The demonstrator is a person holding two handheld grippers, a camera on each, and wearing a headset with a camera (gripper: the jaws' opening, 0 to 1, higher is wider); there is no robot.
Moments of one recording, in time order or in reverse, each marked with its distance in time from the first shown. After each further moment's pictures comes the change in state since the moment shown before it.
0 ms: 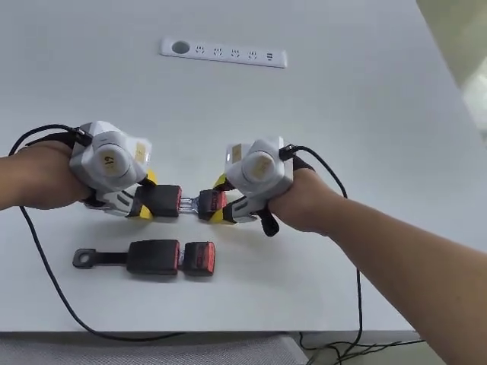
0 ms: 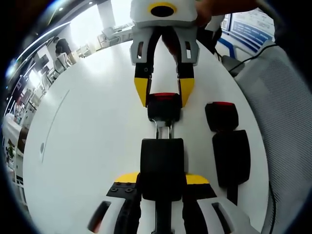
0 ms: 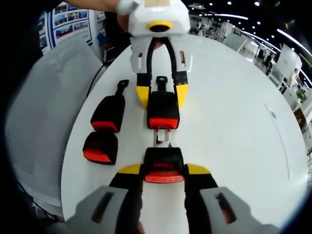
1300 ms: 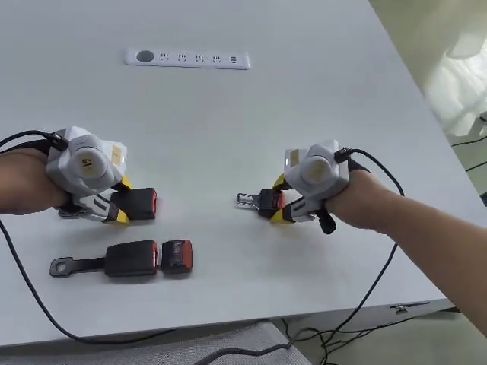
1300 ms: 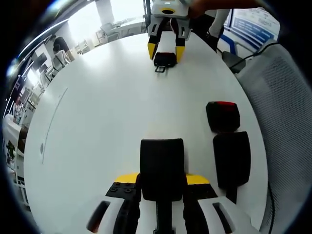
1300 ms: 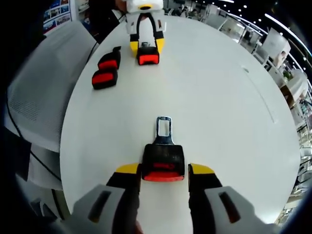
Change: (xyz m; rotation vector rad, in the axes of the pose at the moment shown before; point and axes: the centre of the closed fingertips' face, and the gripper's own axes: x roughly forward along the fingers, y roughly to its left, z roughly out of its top) left arm 0.005 0.002 0.001 0.008 0.051 -0.001; right arm -0.082 -0.002 -0.125 0.102 0.168 -0.134
